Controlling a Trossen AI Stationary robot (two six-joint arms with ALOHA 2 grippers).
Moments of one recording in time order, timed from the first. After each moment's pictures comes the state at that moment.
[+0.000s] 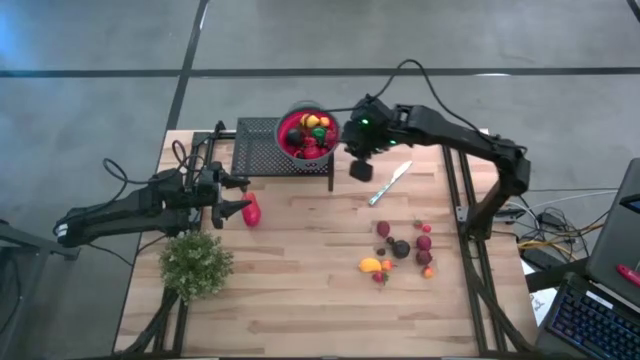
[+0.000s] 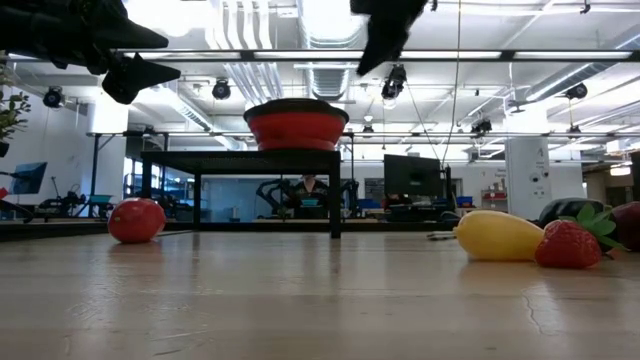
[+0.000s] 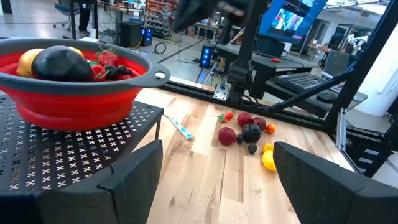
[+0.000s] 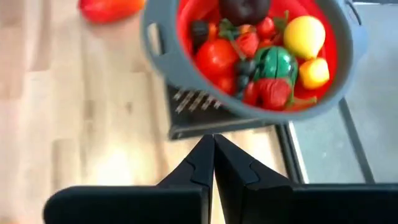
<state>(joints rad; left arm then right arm) 0.22 0.33 0.34 -0.16 0.06 -0.19 -0.32 1.67 1.77 -1.00 0.03 -0.20</state>
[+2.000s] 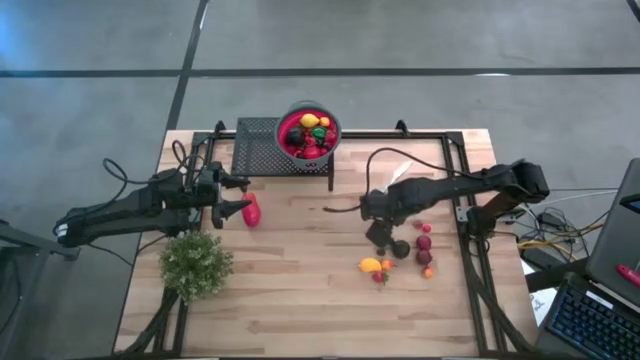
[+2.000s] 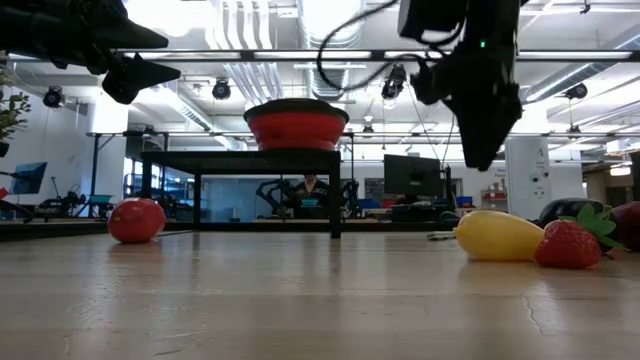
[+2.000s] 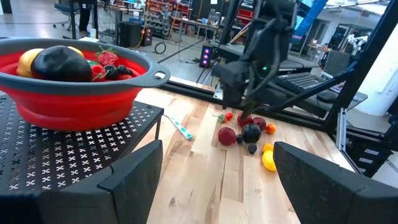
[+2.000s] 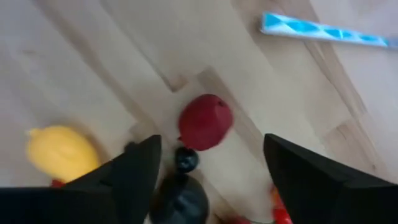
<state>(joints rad) 0.22 0.33 0.34 -0.16 0.06 -0.19 0.04 1.56 1.14 -1.04 0.10 0.71</state>
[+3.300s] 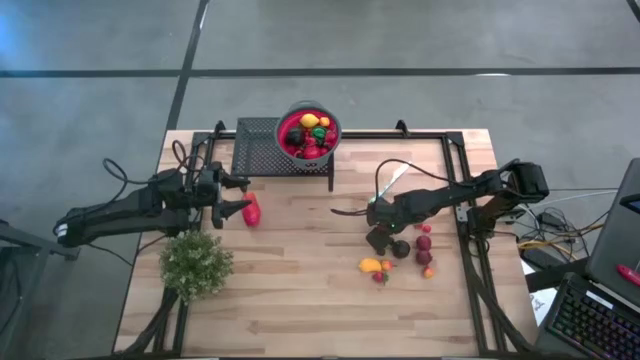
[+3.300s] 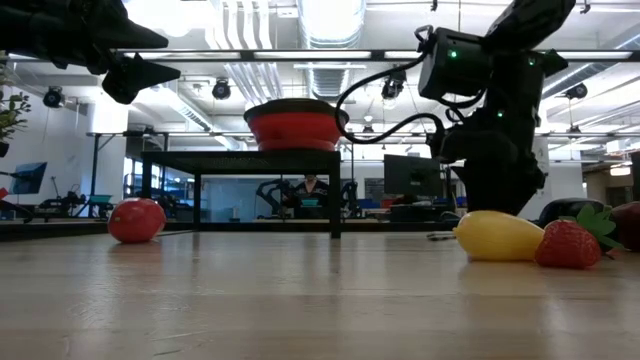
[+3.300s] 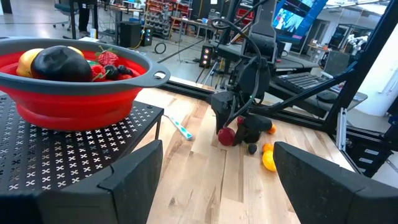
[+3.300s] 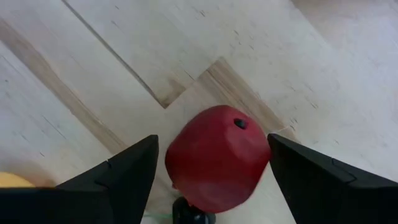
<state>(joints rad) 0.22 0.33 0.34 -0.16 0.06 -0.19 0.02 1.57 0.79 -0.56 0.06 0.81</state>
